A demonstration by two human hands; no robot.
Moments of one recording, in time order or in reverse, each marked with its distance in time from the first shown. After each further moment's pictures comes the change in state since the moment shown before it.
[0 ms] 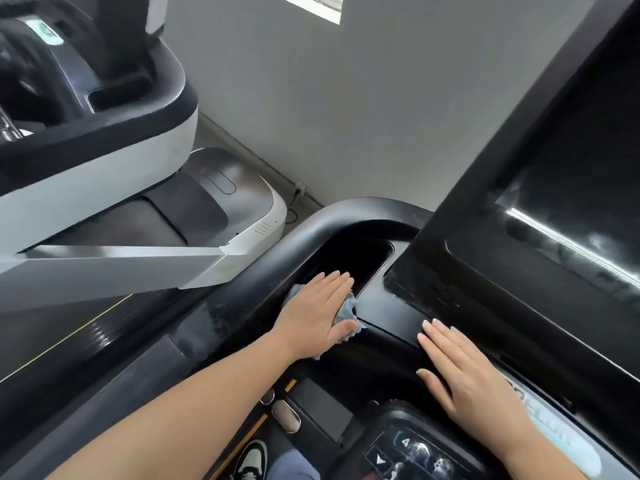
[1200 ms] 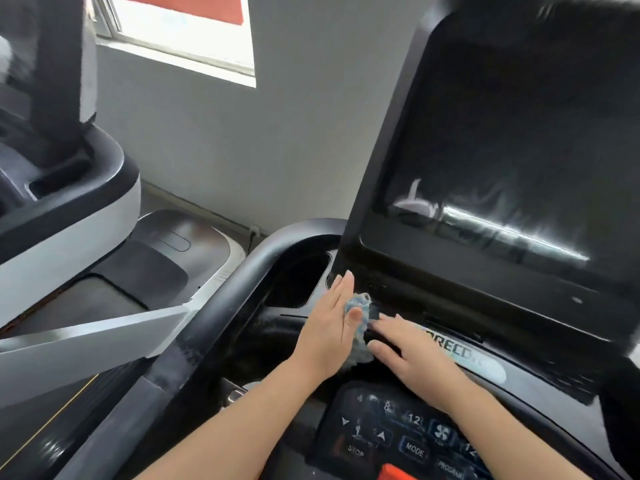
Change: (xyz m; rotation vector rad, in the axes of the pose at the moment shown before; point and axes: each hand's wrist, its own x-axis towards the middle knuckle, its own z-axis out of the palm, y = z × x) left_hand 0.010 0.144 -0.063 -0.630 0.020 -0.108; right_hand -0.004 -0.045 -0.079 0.458 -0.160 0.426
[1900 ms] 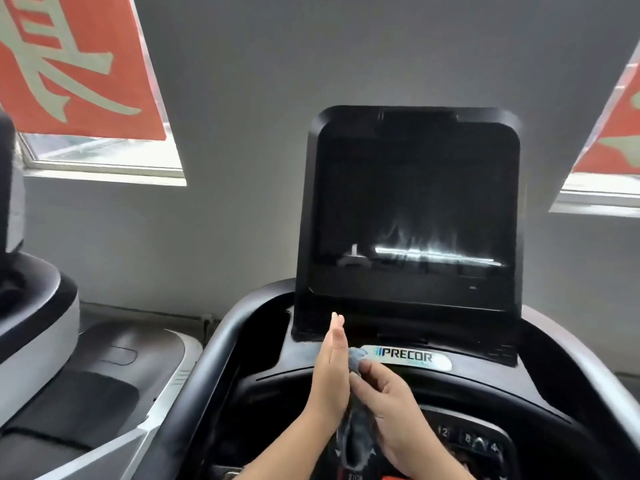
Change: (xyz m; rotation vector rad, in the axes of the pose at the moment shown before) left_hand -0.038 0.097 0.000 -0.679 -0.086 -0.124; right_hand -0.076 -0.127 -0.004 1.342 0.465 0.263
